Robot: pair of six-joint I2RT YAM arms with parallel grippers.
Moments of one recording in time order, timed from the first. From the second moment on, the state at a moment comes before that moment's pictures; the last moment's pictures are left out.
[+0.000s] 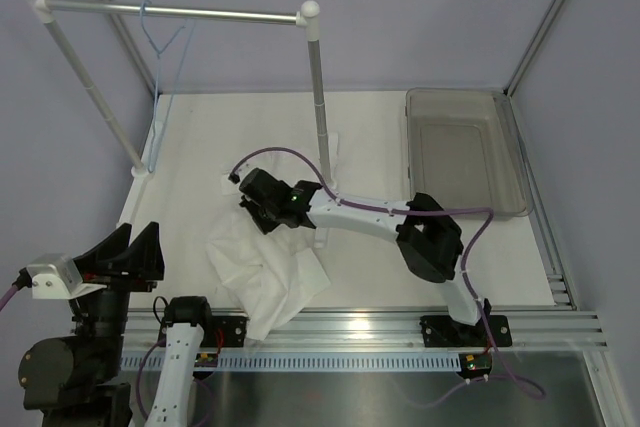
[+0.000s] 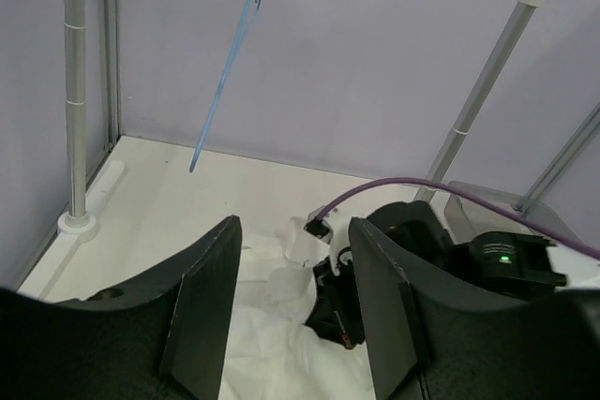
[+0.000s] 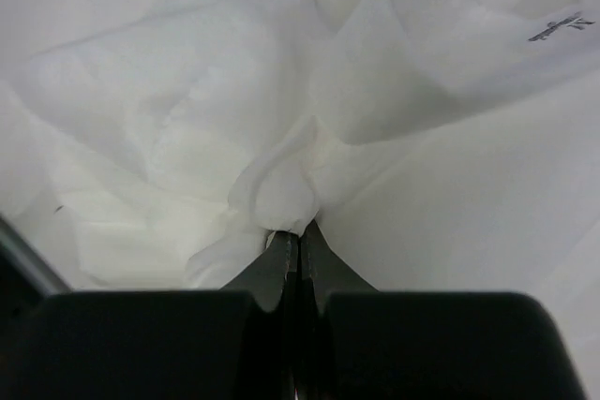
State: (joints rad) left arm 0.03 0.19 1.27 -0.86 0.06 -0.29; right arm 1.11 2.13 1.74 -0.45 0.10 0.28
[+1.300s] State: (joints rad) left arm 0.02 0.12 1.12 -0.80 0.11 -0.43; right arm 1.28 0.82 1.82 -0.46 0.59 -0.29
